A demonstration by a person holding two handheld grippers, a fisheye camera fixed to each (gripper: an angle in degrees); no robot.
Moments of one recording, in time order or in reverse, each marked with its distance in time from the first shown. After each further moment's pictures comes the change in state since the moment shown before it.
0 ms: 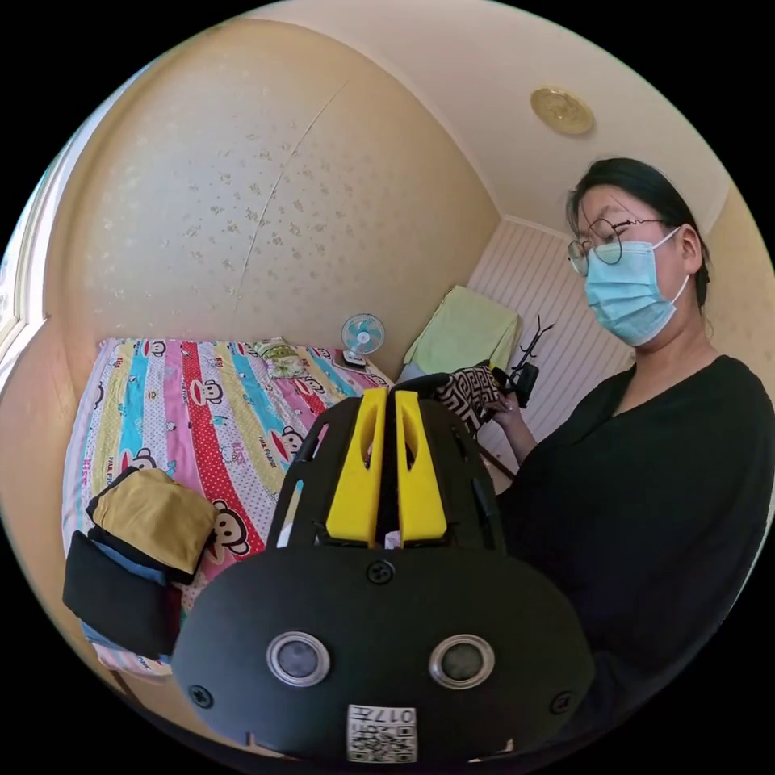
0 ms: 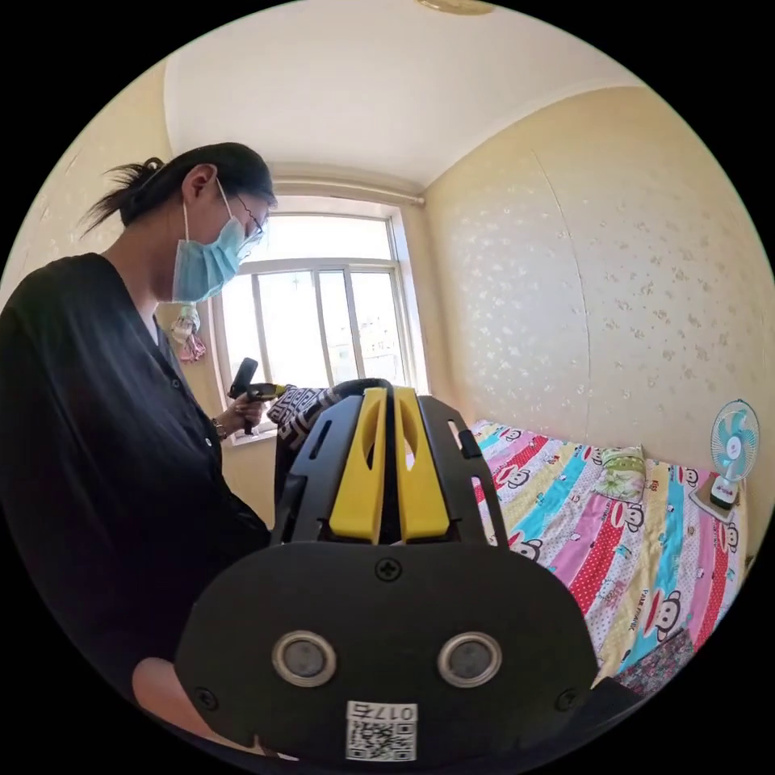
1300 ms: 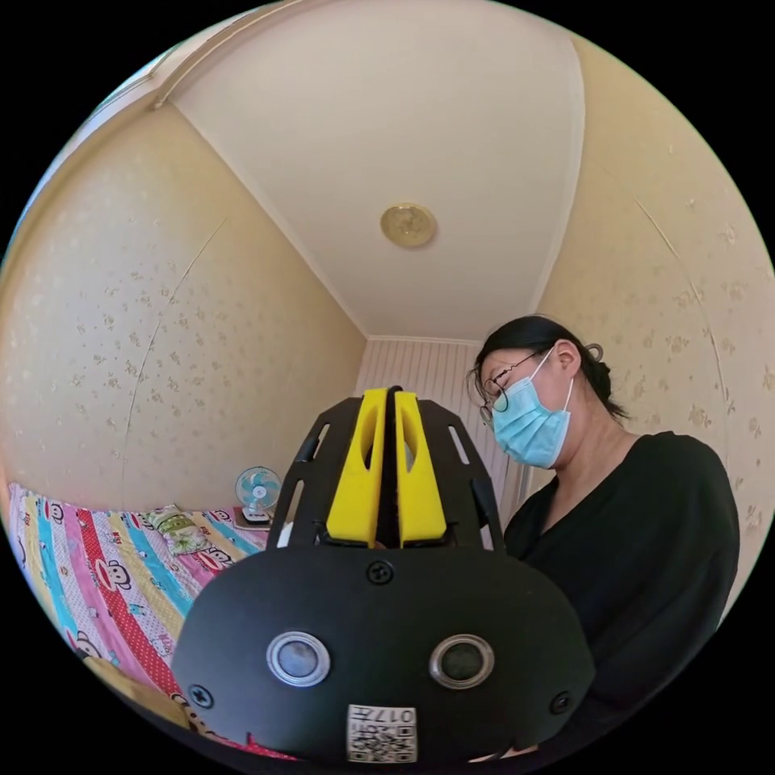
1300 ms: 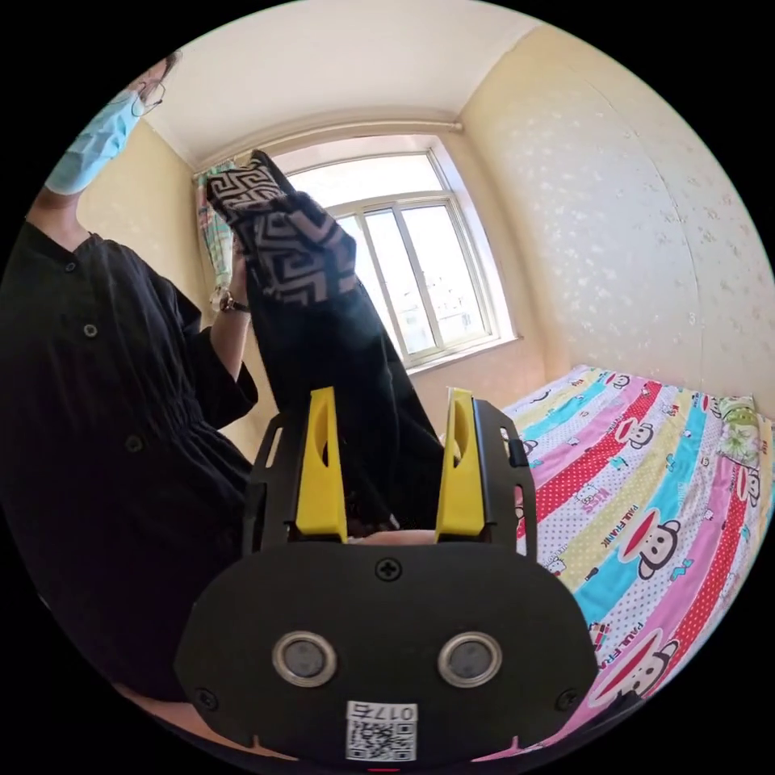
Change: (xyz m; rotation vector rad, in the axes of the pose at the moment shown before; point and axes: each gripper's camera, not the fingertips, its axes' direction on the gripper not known) left arm 0.227 0.016 0.054 0.556 0.441 0.269; right arm -0.089 0.122 0.185 -0.091 -0.322 0.063
